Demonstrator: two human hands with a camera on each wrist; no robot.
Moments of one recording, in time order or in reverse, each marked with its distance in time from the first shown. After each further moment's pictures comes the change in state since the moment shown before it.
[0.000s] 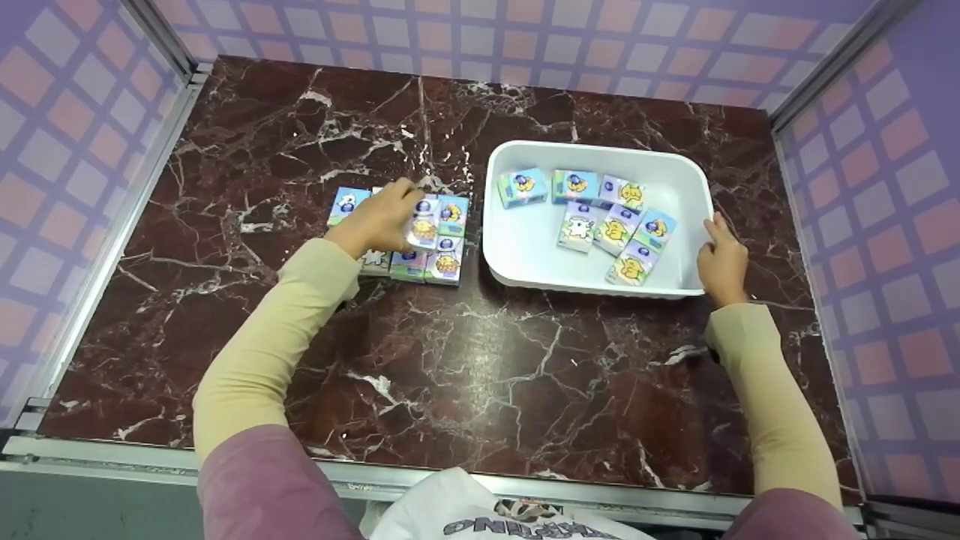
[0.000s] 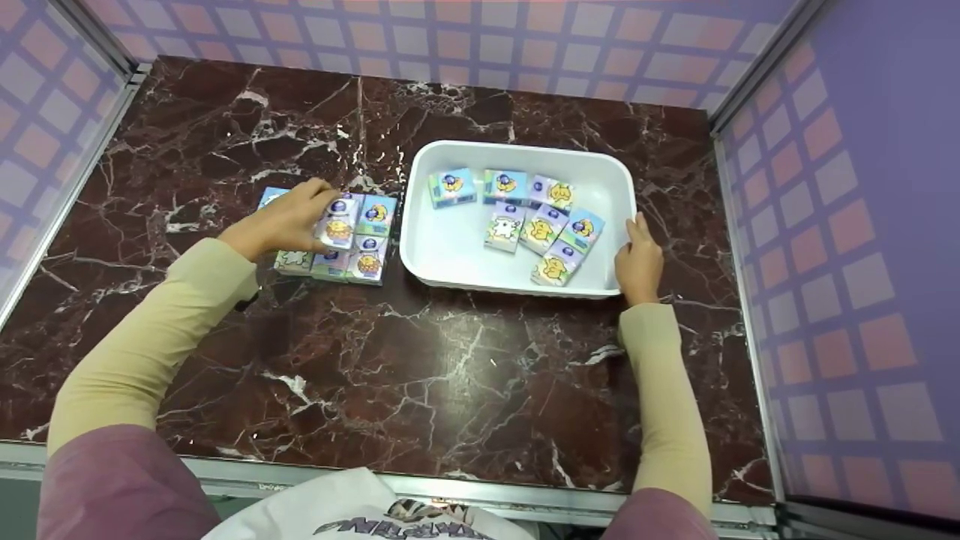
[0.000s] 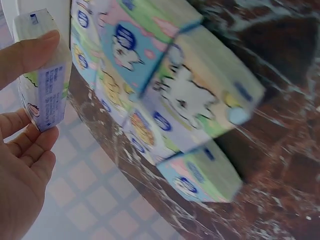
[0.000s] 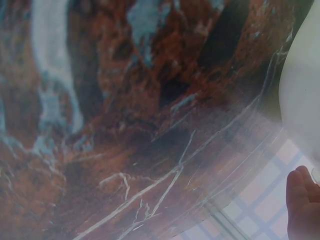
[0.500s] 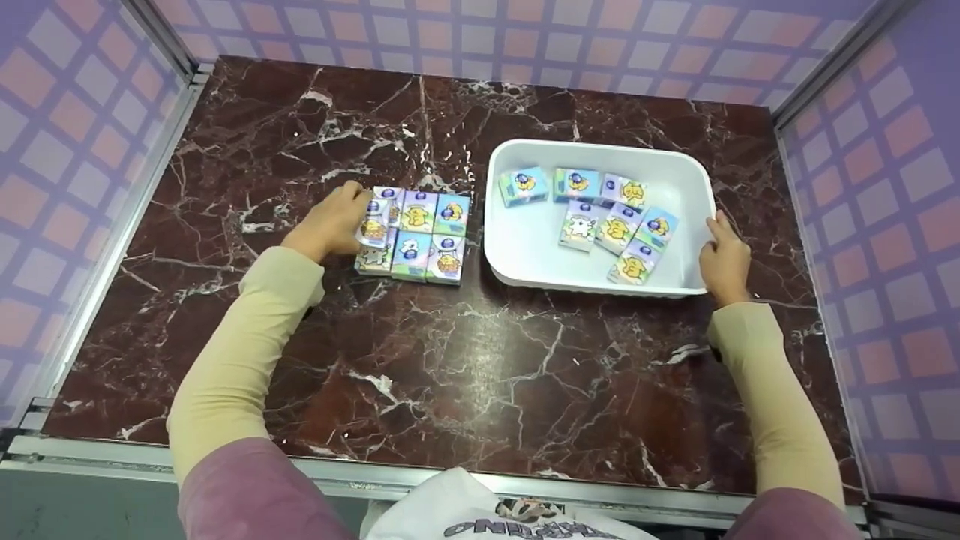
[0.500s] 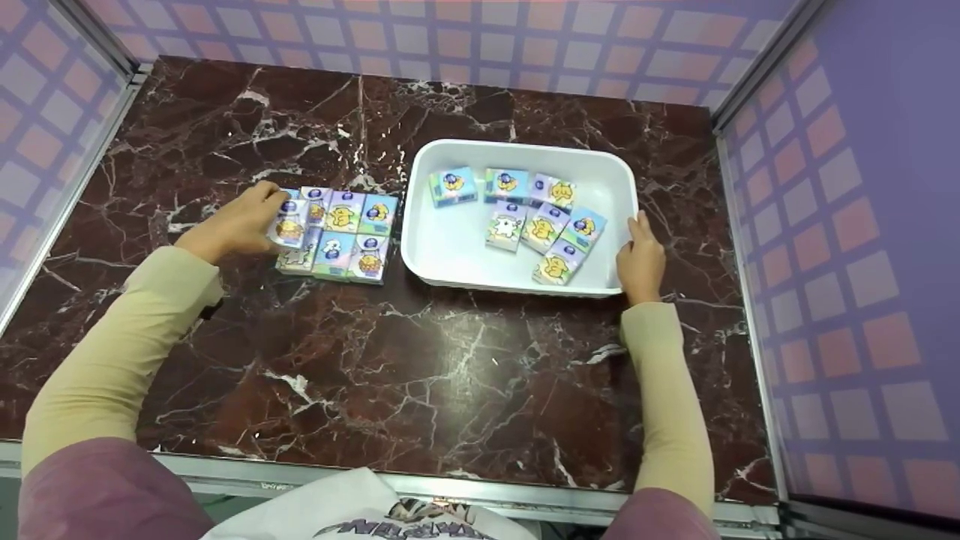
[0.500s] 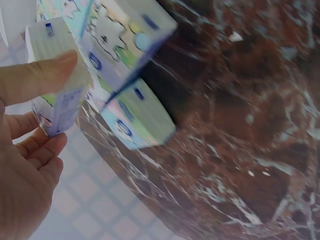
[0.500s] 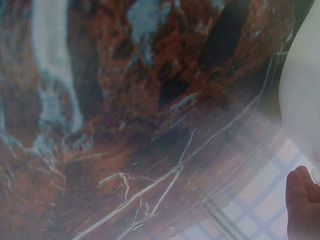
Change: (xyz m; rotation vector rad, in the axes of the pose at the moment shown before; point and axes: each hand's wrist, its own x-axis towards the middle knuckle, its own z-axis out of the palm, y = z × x) left_hand -0.037 -0.045 -0.003 0.054 0.021 -0.143; right_hand 0.000 -0.001 0.000 -0.005 -0.006 0.022
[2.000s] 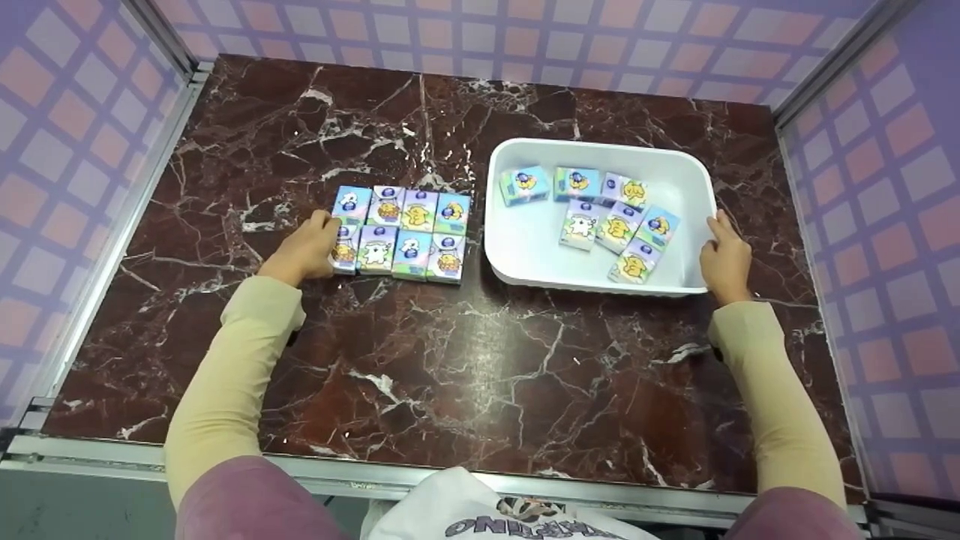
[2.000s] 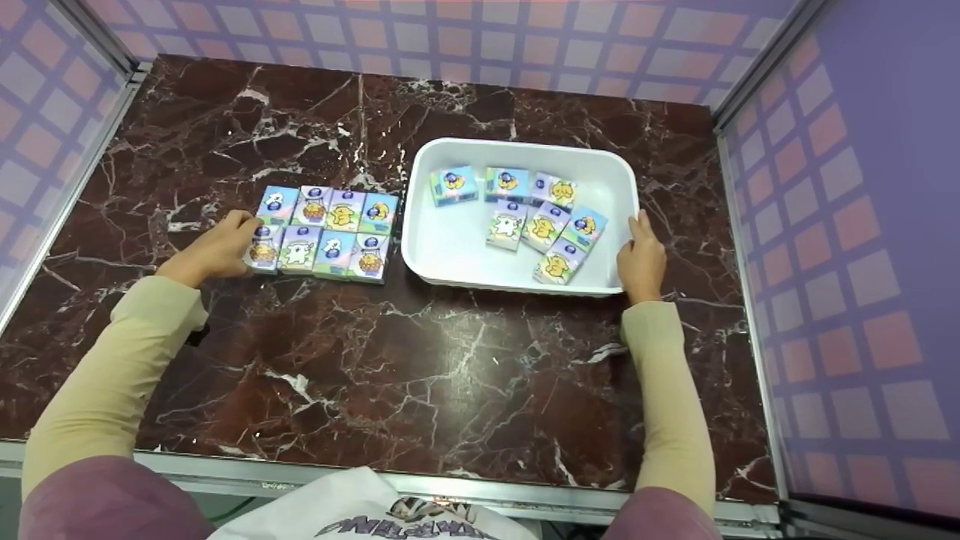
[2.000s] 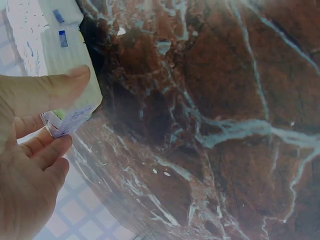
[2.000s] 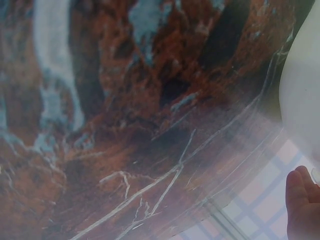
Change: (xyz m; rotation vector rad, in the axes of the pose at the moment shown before) left_hand -0.033 -0.033 0.029 -0.087 -0.109 -0.165; right_hand 0.000 0.000 0.000 -0.008 0.009 -0.025
